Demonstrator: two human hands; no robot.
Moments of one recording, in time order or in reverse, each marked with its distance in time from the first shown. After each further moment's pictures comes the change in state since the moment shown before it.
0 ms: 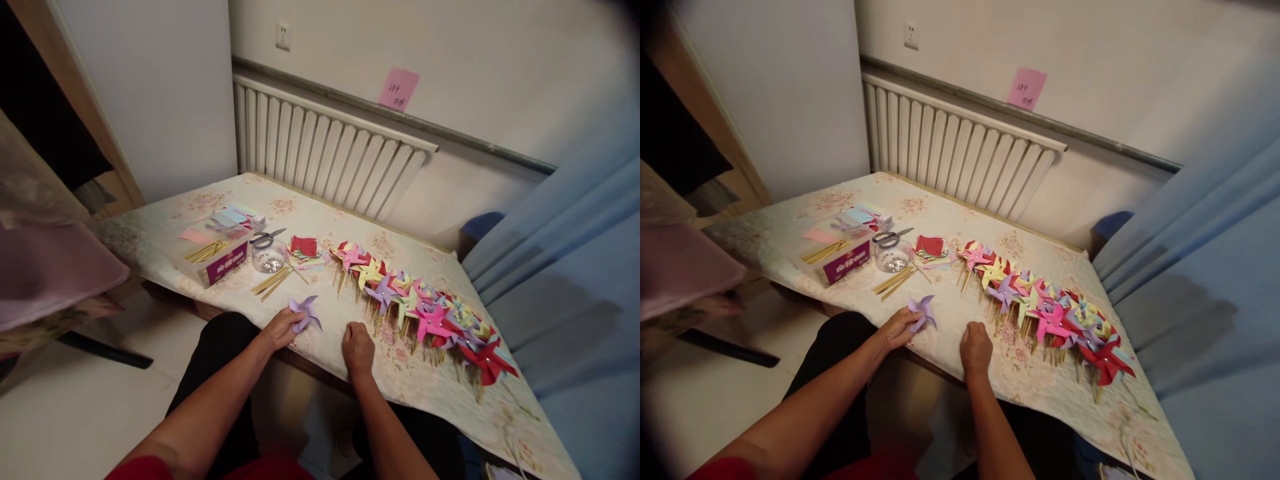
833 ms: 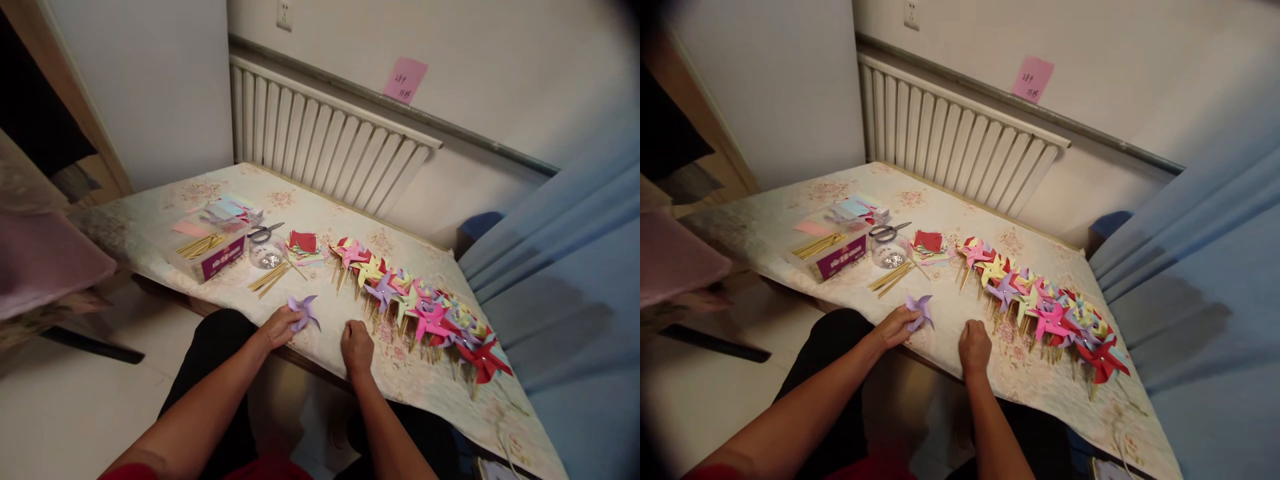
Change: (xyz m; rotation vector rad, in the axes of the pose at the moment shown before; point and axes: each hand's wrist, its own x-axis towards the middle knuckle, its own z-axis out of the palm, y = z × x) left_hand -0.001 -0.001 -0.004 0.004 -0.044 -0.015; right_hand 0.000 -0.001 -0.002 0.023 0.002 -0.003
